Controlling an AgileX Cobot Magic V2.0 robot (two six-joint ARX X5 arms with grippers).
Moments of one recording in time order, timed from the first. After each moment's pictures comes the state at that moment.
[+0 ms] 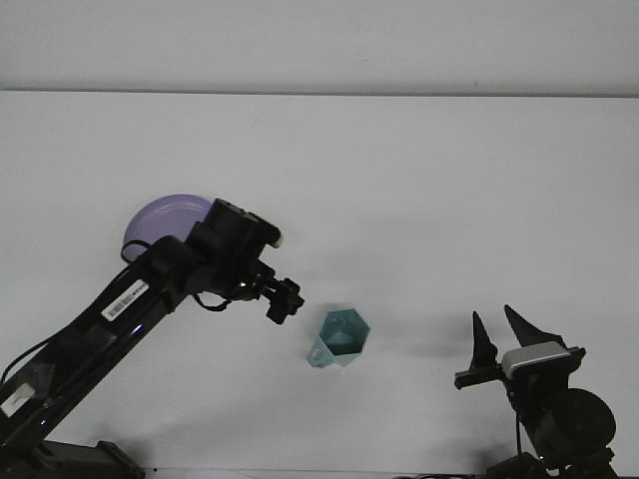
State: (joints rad) left arm -0.60 1.51 1.44 -0.83 0.36 -0.03; right arm 0.34 0.25 0.53 -0.45 0.11 0.05
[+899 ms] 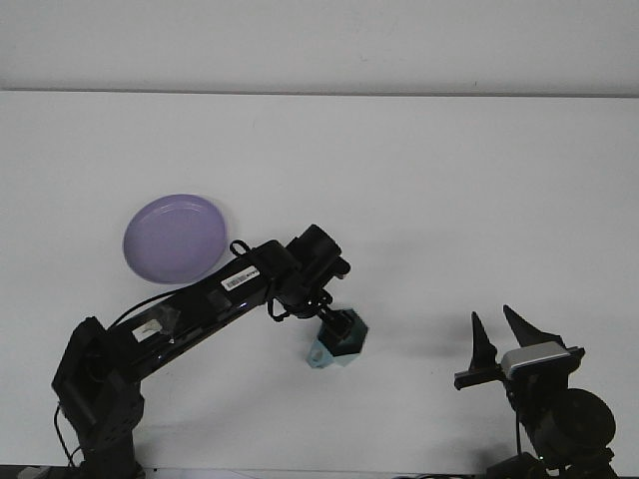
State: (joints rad) left arm -0.77 1.87 1.52 -0.80 0.24 -0.02; right arm 0.34 0.25 0.53 -0.45 0.11 0.05
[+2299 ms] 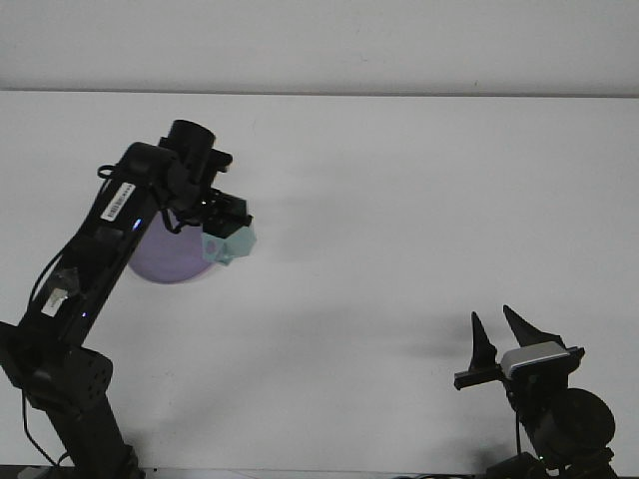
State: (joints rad) left arm -0.24 1.87 1.95 -1.18 0.10 0.09; right arm 0.34 0.25 0.53 -0.45 0.11 0.05
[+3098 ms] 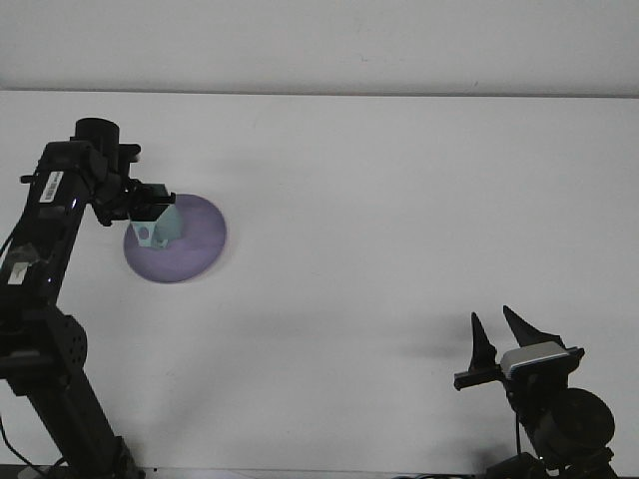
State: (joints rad) left arm 0.08 1.97 1.89 -1.05 0.08 0.10; right arm 0.34 0.25 0.53 -0.46 0.11 0.05
